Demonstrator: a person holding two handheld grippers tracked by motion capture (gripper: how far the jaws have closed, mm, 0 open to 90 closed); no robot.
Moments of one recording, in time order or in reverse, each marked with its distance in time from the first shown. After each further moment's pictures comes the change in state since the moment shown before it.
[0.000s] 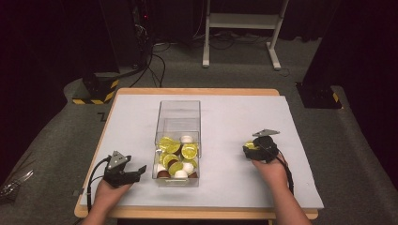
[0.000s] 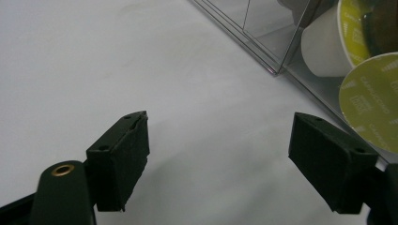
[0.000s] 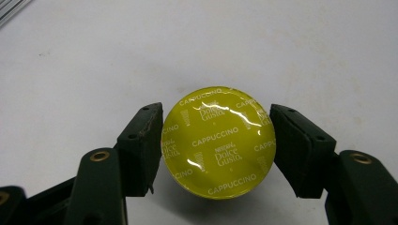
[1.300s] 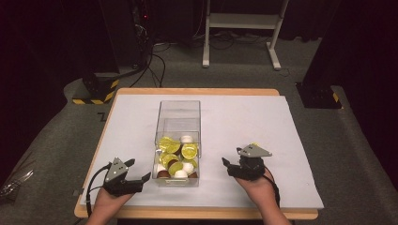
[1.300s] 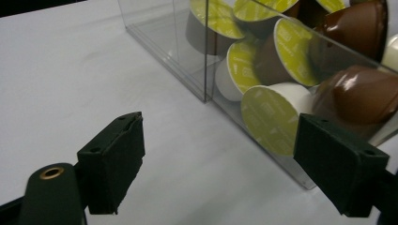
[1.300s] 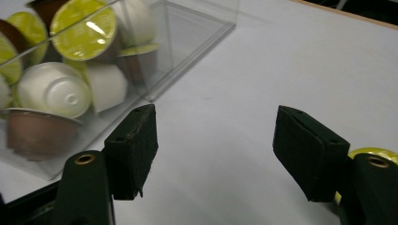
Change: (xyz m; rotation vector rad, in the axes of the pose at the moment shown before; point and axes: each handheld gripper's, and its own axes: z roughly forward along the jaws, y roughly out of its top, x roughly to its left) left arm -0.039 0.004 -0.035 -0.085 -0.120 0.046; right arm 0.081 -0.016 -0.050 -0.257 0.177 -0.105
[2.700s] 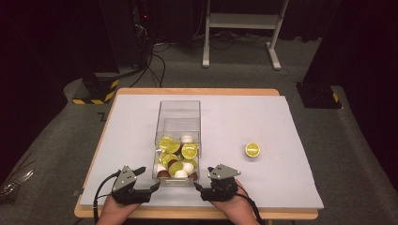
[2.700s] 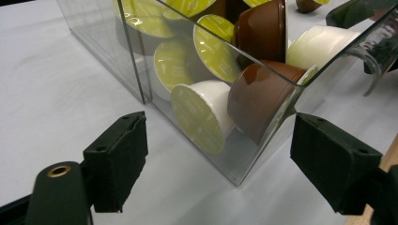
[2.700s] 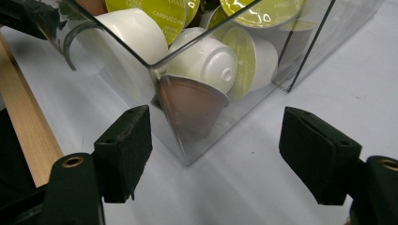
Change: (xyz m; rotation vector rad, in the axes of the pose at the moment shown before) left arm -0.032 -0.013 -0.003 0.016 -0.100 -0.012; right arm 0.084 -0.016 0.022 0.035 0.198 -0.101
